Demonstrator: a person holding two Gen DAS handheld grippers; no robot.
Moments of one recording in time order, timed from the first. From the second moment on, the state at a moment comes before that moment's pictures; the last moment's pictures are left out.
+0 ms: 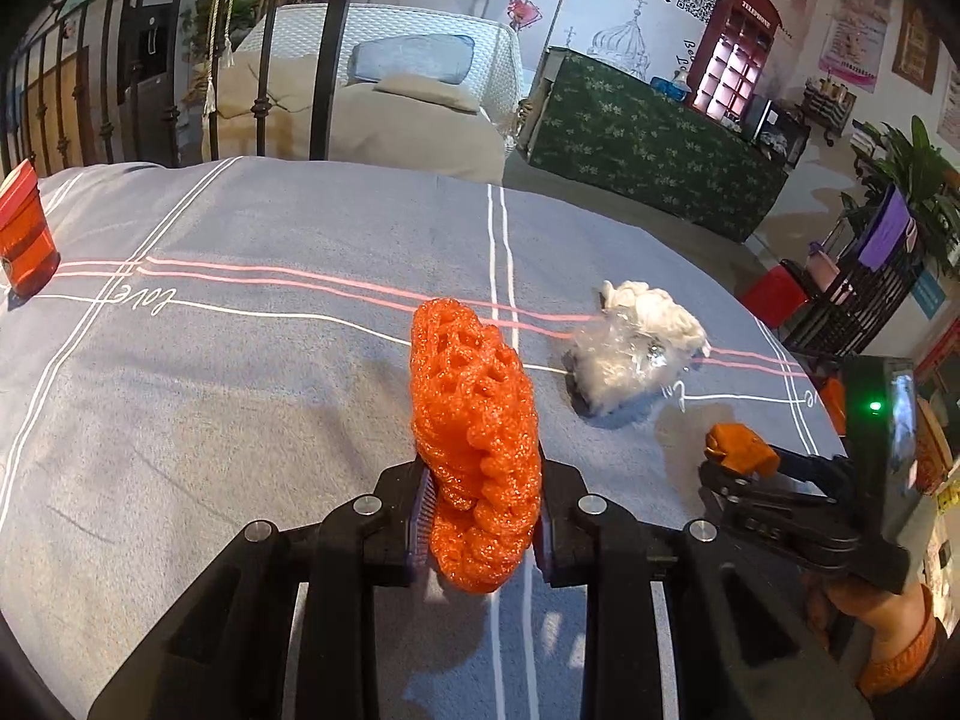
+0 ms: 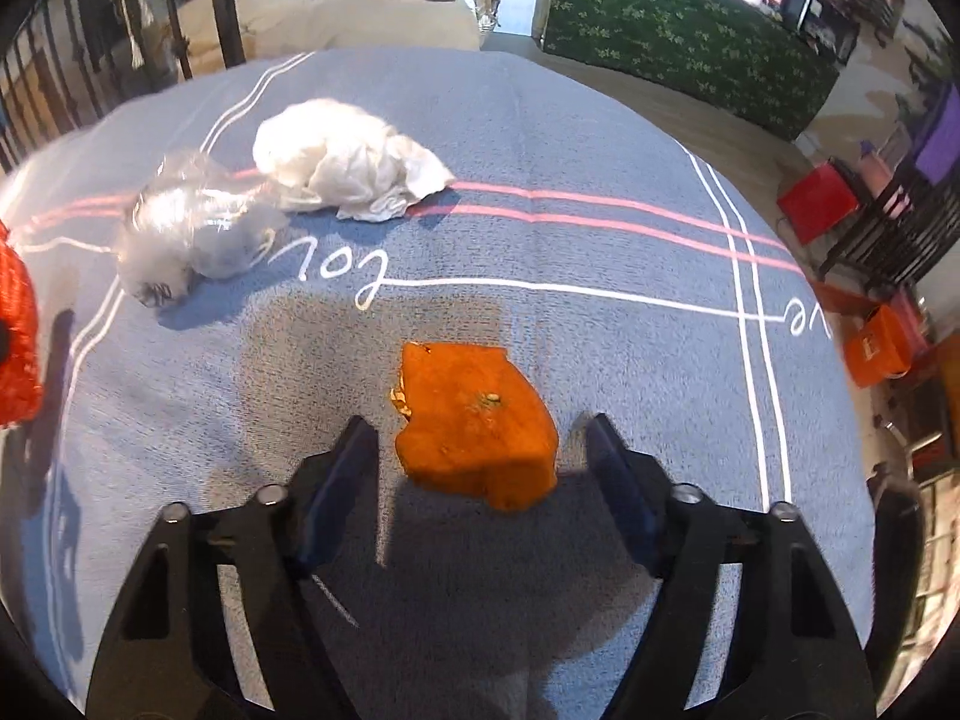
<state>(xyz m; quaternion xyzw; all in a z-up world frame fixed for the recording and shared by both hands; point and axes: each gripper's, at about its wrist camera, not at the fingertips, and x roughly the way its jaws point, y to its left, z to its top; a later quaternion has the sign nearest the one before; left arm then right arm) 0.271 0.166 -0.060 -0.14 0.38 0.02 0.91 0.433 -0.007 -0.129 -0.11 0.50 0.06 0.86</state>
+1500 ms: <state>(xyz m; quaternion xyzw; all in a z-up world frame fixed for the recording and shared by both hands) 0.210 0.002 -0.048 -0.07 0.39 -0.17 0.90 0.244 -0.164 -0.072 0.05 0.41 0.01 0.91</state>
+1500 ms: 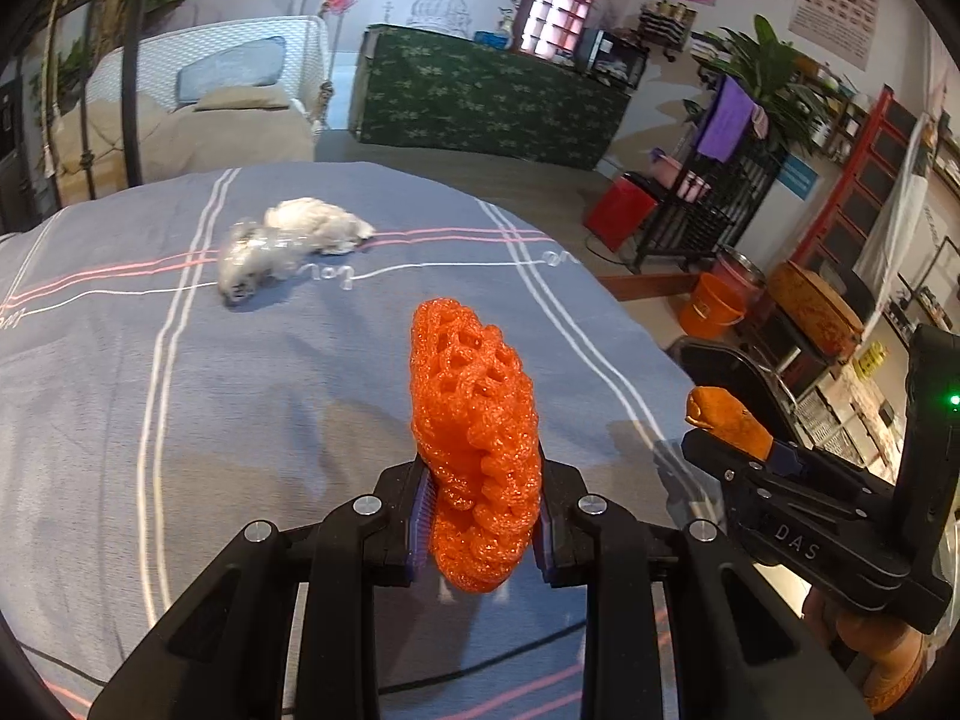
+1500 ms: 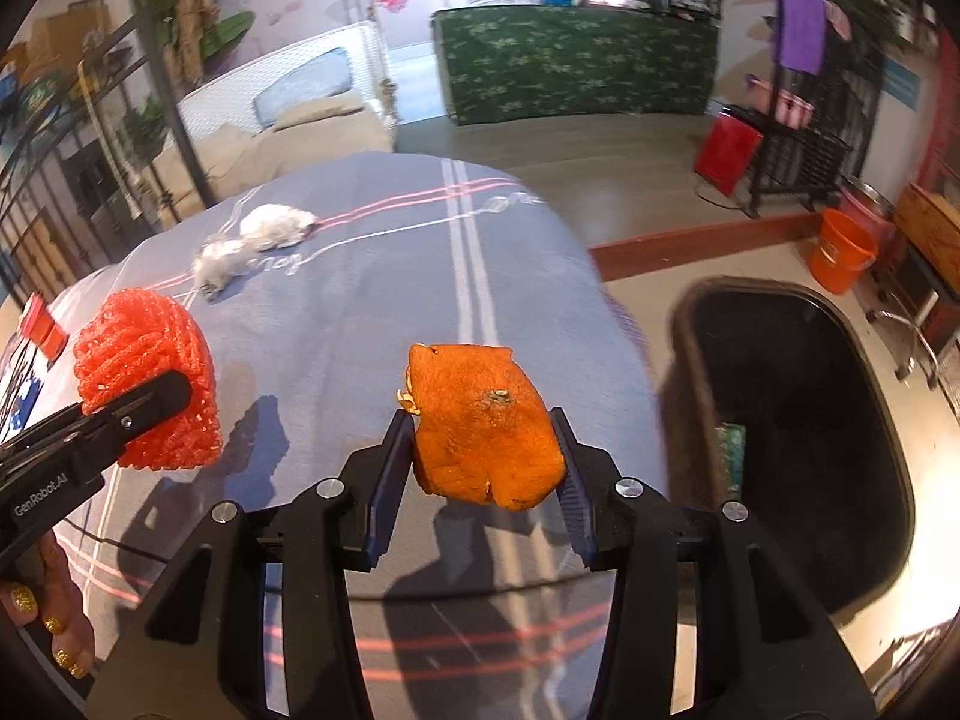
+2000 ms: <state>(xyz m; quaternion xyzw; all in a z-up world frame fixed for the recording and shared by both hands) 0.199 -0.083 -0.048 -0.03 0.38 -0.26 0.89 0.202 -0.263 -0.088 0.12 0.39 -0.09 0.91</state>
